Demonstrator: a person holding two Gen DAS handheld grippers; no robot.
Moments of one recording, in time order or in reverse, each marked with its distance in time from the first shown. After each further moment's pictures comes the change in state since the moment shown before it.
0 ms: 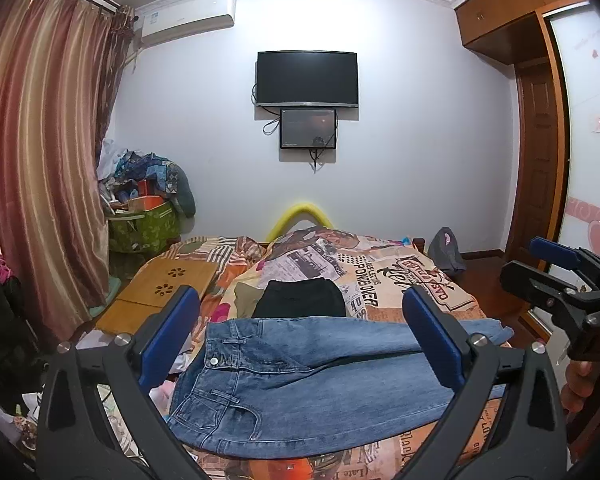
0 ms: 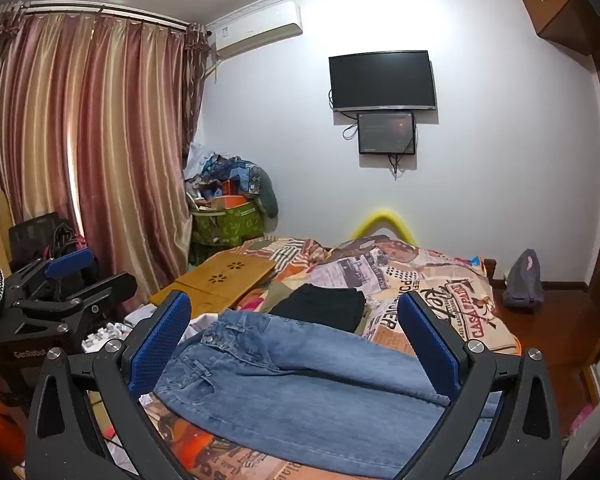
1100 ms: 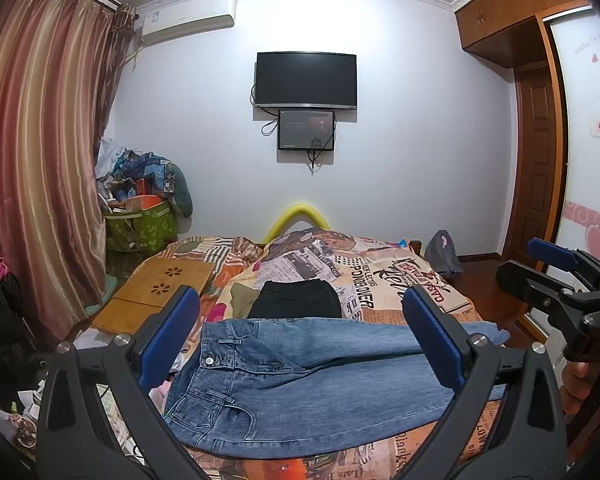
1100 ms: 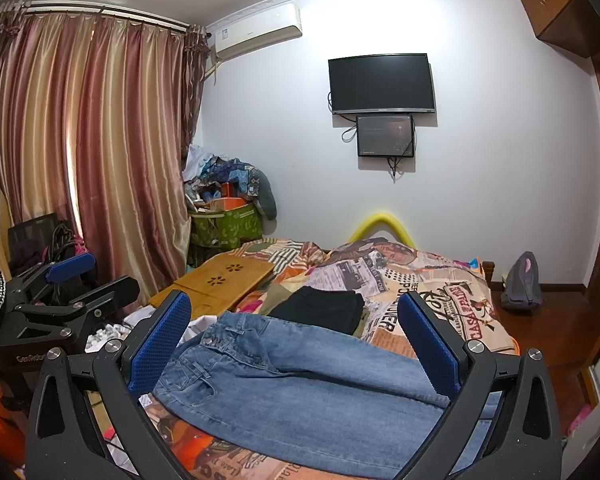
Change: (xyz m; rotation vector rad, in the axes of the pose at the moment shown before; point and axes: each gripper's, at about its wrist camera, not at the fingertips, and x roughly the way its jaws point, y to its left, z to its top) left arm -0.002 -0.003 -0.001 -0.013 -0.011 -0.013; right arm -0.002 -0.001 0.001 -0.001 -0.009 -0.007
